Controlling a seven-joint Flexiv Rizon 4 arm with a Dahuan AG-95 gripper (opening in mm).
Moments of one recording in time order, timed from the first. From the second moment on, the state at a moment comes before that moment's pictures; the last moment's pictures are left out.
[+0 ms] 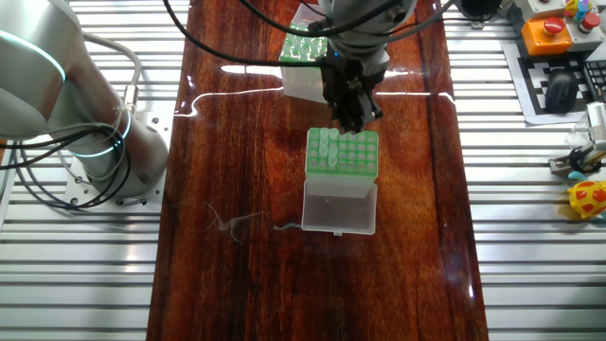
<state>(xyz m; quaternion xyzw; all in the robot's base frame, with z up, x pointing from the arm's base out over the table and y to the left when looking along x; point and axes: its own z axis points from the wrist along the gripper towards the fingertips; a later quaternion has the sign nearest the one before) 0.418 -0.039 0.244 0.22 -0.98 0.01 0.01</state>
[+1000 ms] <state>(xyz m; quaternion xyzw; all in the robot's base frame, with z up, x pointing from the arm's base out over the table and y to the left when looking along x) 0.431 0.005 0.268 0.19 -0.98 0.00 0.01</state>
